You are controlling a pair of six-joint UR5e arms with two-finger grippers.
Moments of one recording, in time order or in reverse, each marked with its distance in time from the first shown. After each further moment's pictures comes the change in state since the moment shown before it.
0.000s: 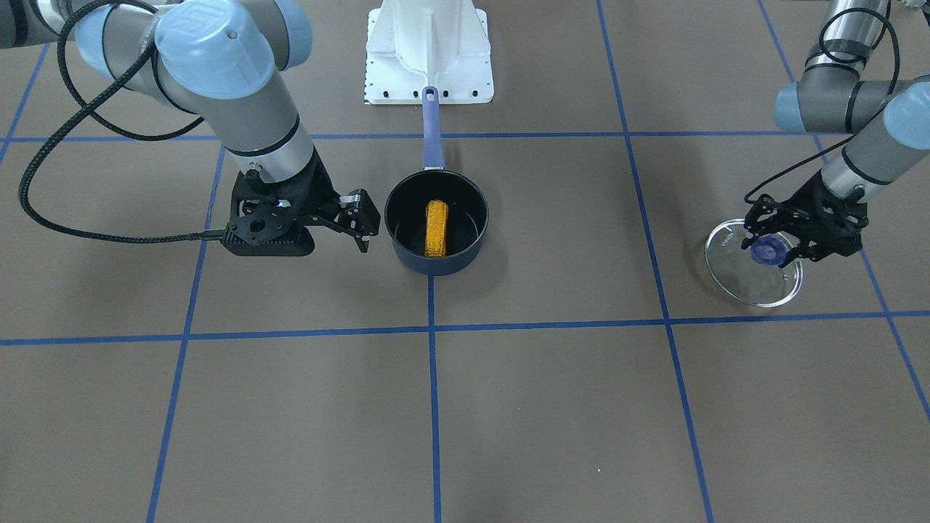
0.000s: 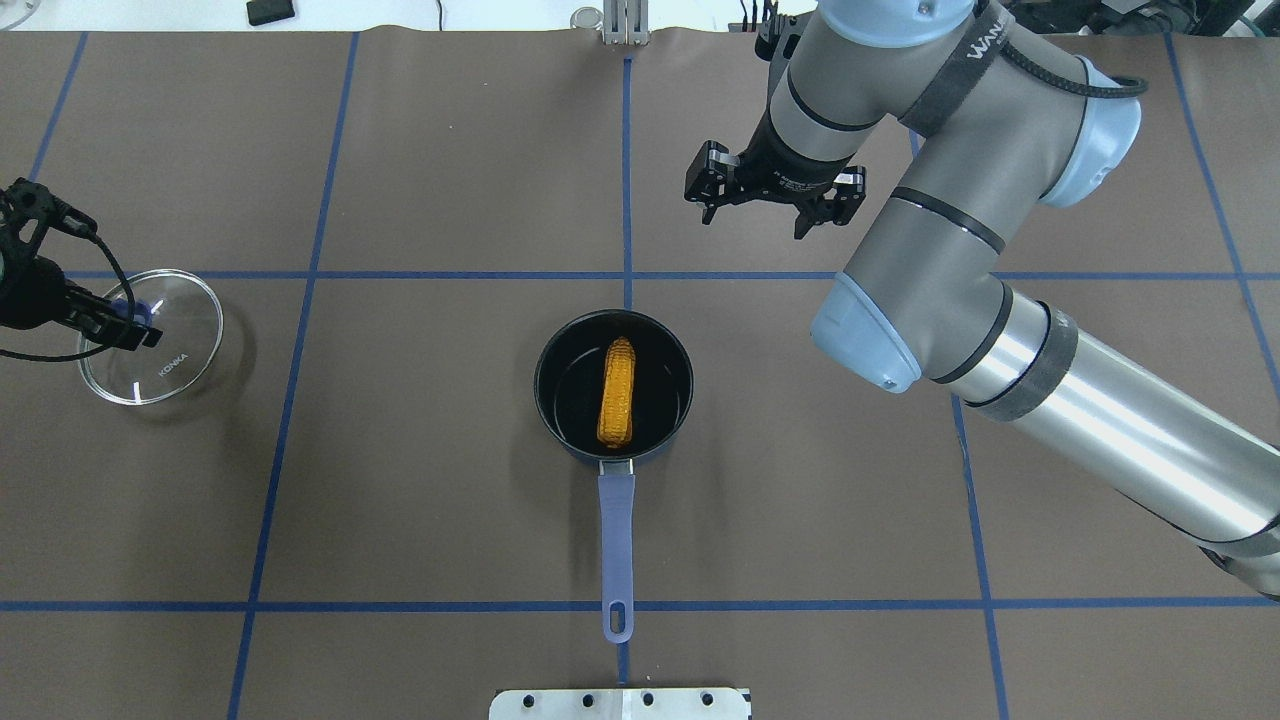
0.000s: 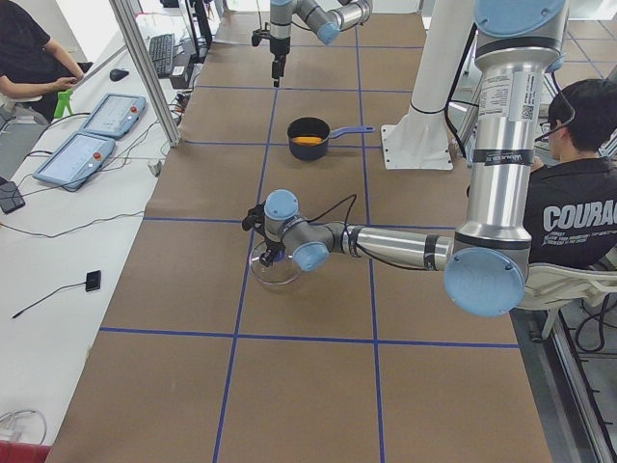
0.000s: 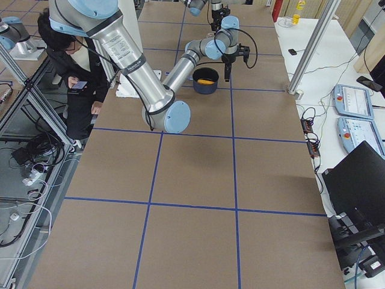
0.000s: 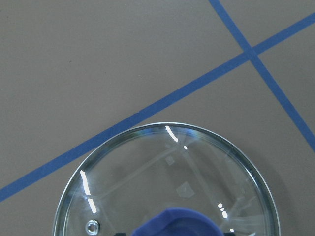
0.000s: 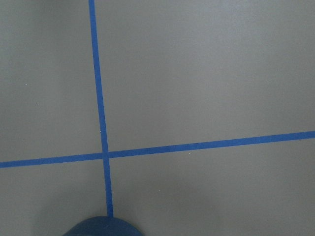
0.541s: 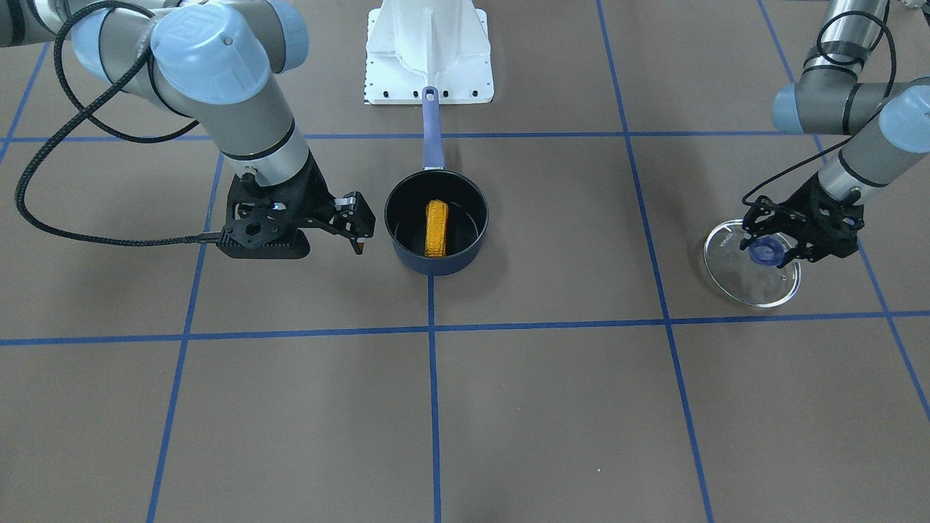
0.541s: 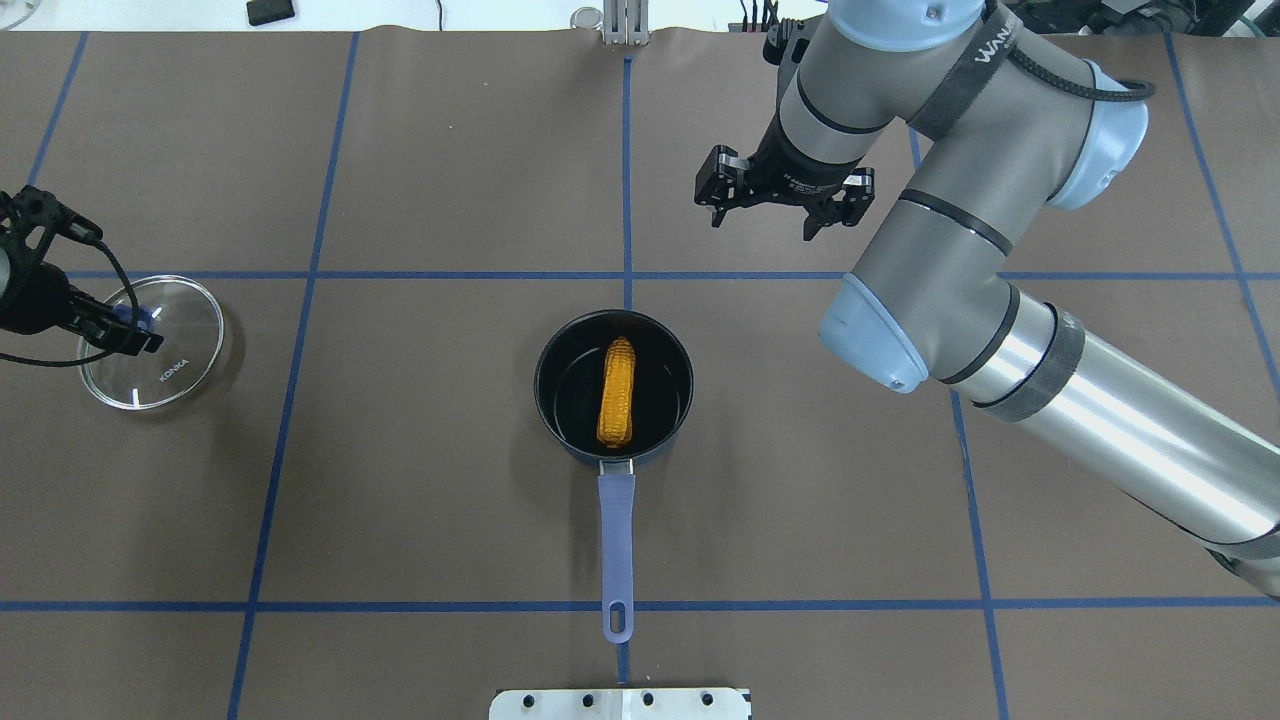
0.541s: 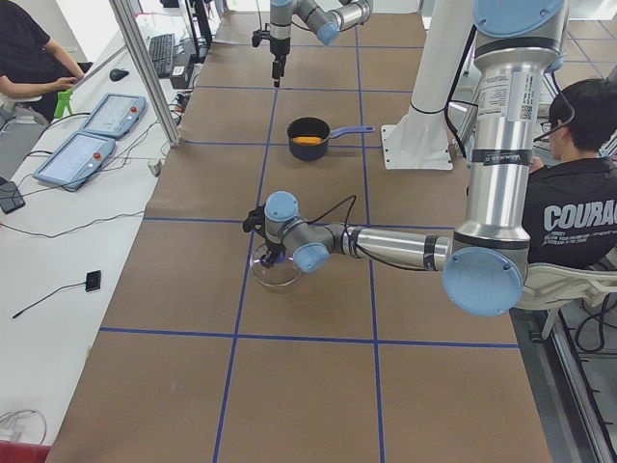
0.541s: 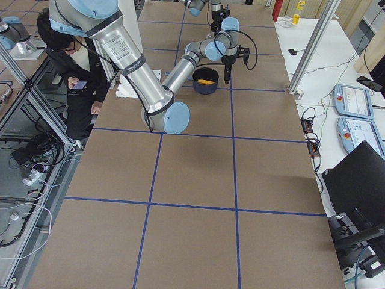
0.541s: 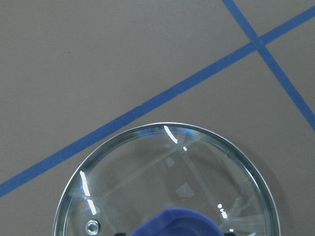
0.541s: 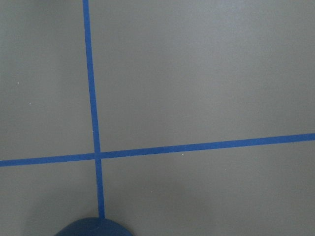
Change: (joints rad) left arm 0.008 -0.001 0.006 0.003 0.005 0.002; right arm 0.001 -0.010 0.000 0.000 0.001 -0.006
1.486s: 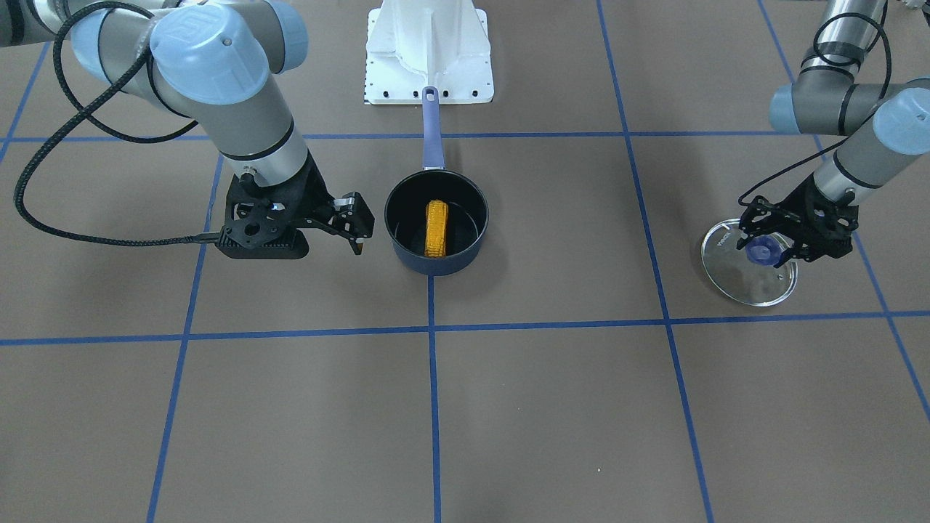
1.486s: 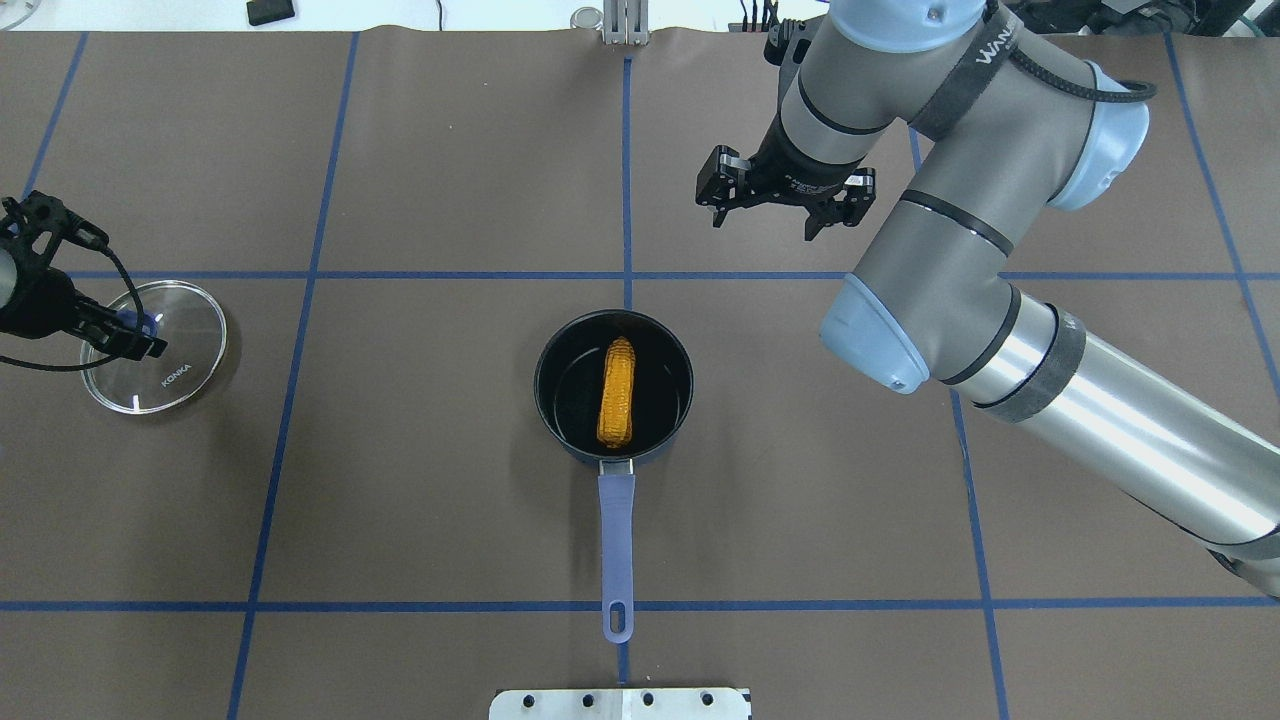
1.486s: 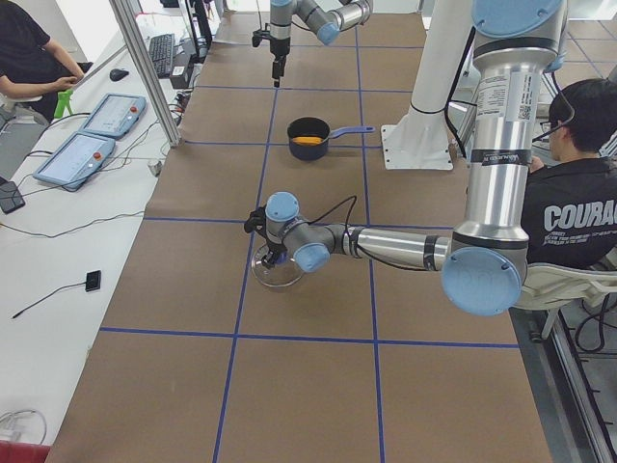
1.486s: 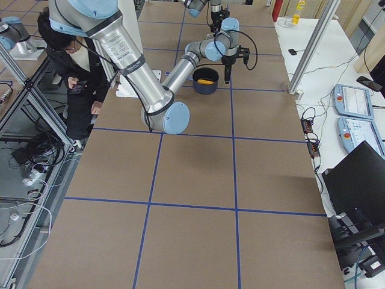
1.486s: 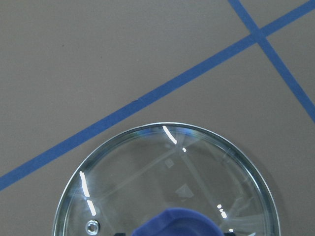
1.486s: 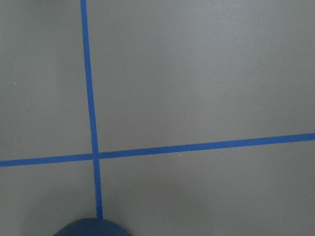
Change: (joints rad) left arm 0.011 0.000 0.003 0.002 0.004 0.000; right arm 0.000 -0.004 0.001 0.001 -0.002 0.000
